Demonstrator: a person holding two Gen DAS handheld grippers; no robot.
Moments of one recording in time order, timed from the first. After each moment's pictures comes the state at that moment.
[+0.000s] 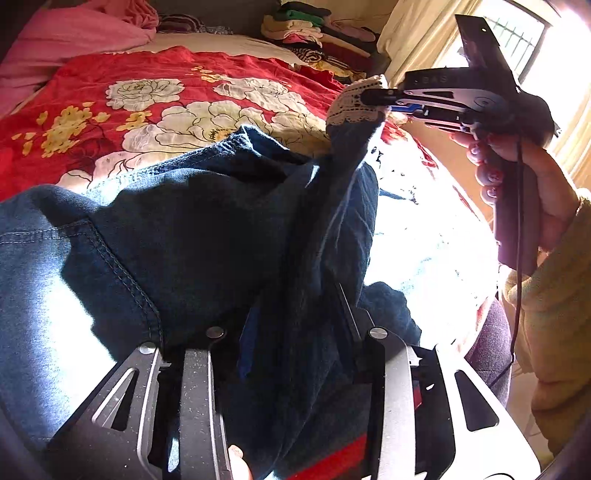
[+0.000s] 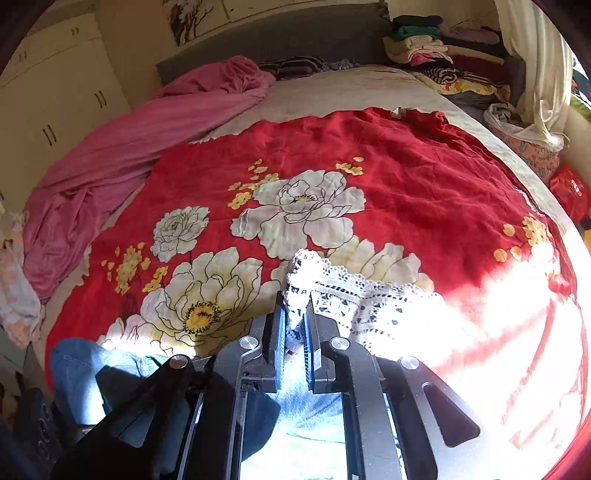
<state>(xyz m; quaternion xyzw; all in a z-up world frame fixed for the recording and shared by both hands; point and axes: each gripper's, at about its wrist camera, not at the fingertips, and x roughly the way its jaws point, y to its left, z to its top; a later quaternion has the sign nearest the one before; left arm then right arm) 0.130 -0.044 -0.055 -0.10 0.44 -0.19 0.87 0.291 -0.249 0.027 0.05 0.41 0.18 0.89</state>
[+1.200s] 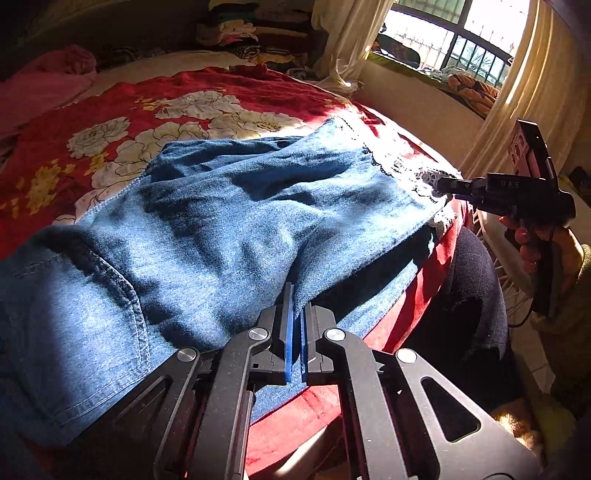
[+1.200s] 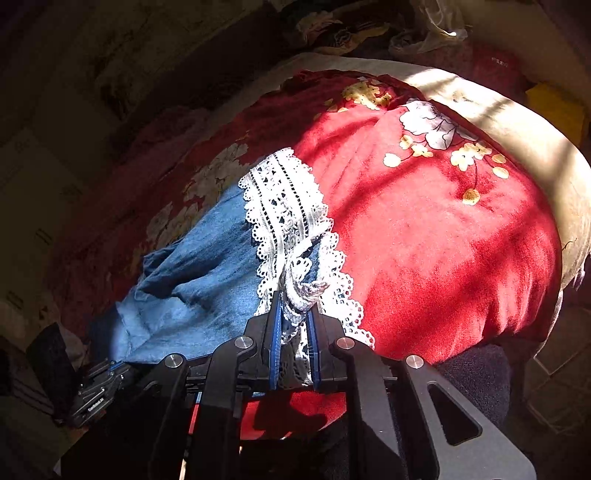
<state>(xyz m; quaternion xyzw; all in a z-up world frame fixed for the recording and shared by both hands) 0.083 -0.066 -0.029 0.01 0.42 -0.27 0.86 0.114 -0.393 -0.026 0.23 0.43 0.13 0.87</state>
